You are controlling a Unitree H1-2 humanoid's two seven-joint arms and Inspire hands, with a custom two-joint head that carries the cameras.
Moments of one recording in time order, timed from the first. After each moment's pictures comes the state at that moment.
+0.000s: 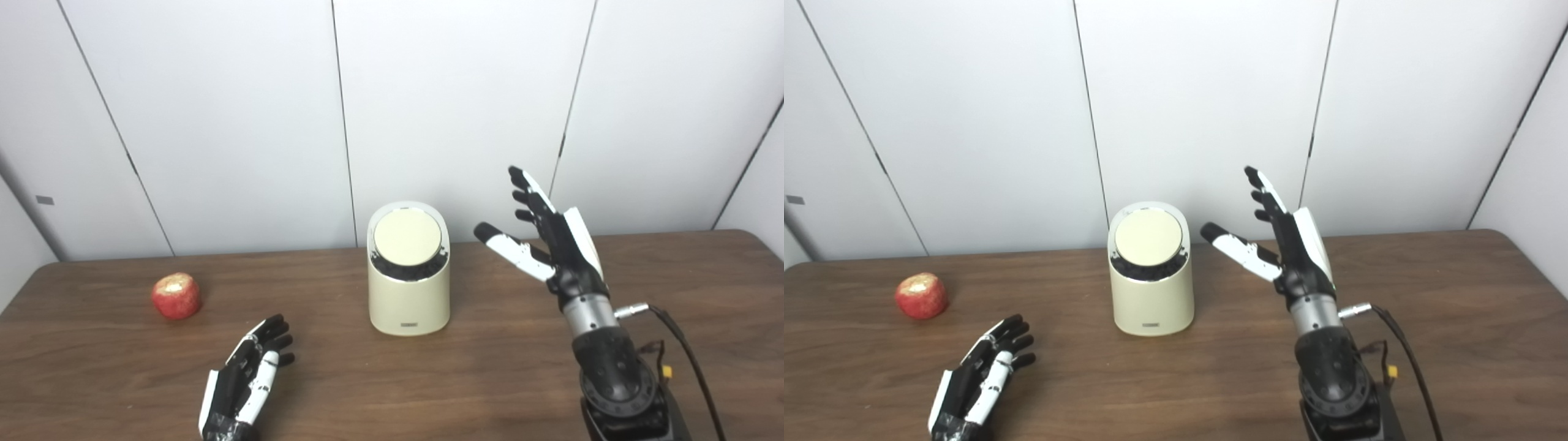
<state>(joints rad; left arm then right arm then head) 0.00 0.01 0.07 -0.04 -0.11 -0.06 -0.01 -0.46 -0.12 0.10 -0.25 -0.44 0.35 -0.03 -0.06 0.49</state>
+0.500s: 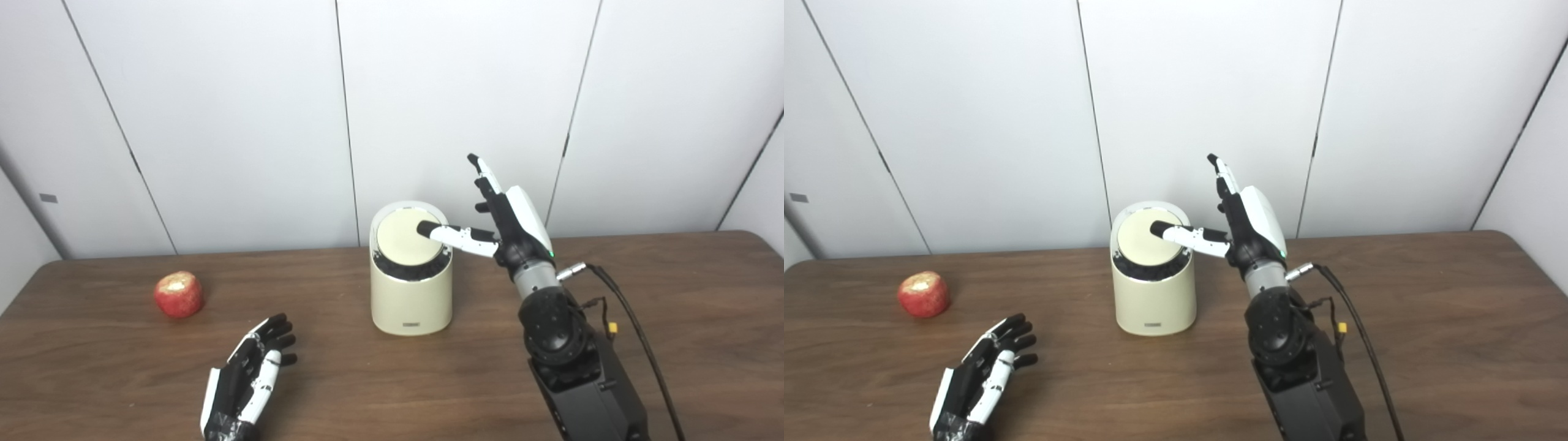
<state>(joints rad) 0.00 0.00 0.06 -0.04 -0.08 -0.08 0.00 -0.59 -0.09 0.19 -0.02 -0.55 0.41 -0.03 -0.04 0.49</state>
